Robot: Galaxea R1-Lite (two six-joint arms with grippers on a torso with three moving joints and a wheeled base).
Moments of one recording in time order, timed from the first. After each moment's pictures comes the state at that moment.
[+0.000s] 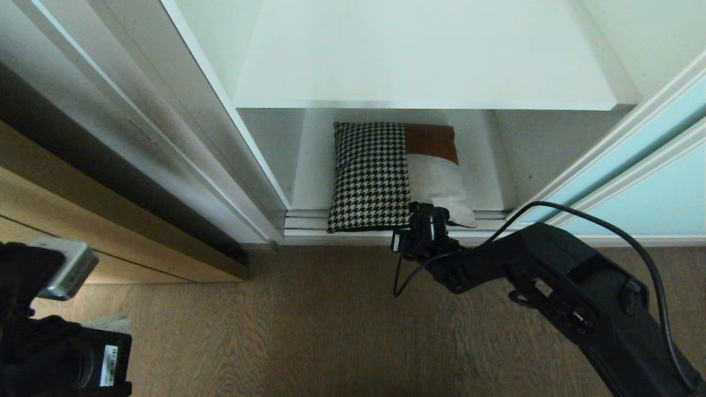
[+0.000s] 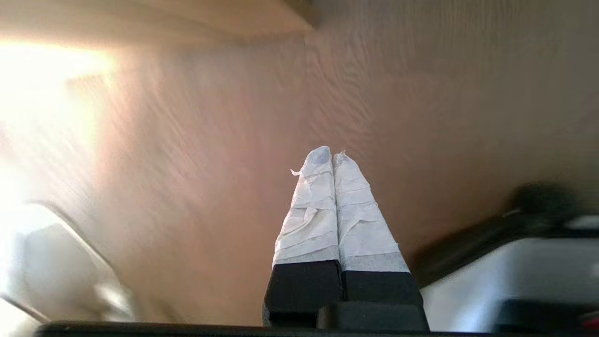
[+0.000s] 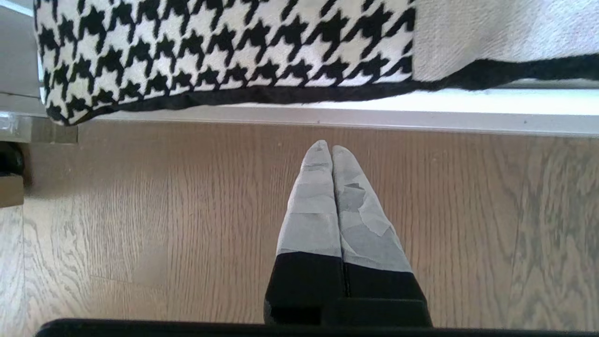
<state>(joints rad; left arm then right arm) -0.49 1.05 -0.60 0.15 0.54 -0.14 0.48 2.65 -1.79 -0.60 -0.22 0.31</state>
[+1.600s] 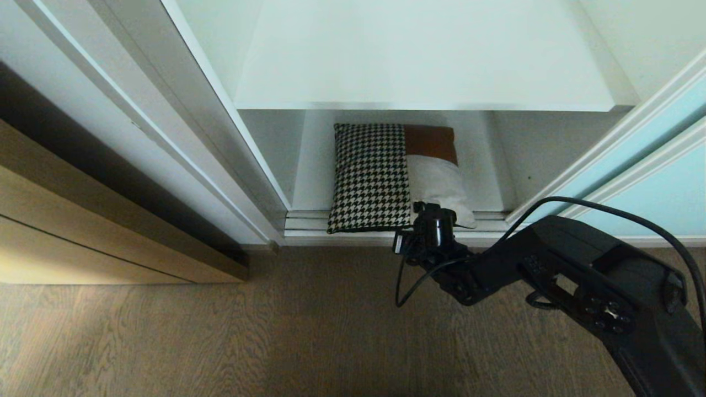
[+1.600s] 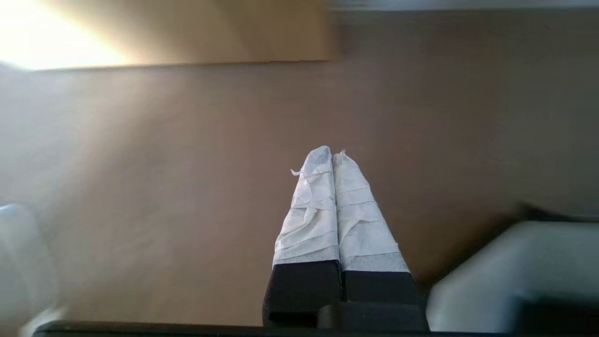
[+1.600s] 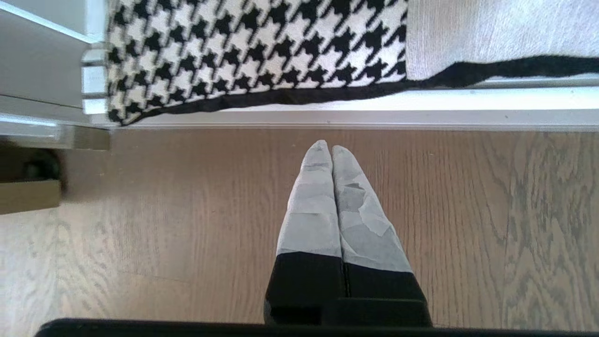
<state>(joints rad) 0.00 0.01 -0.17 0.34 0.09 0.07 0.51 2.51 -1.54 -0.76 -0.26 0.34</state>
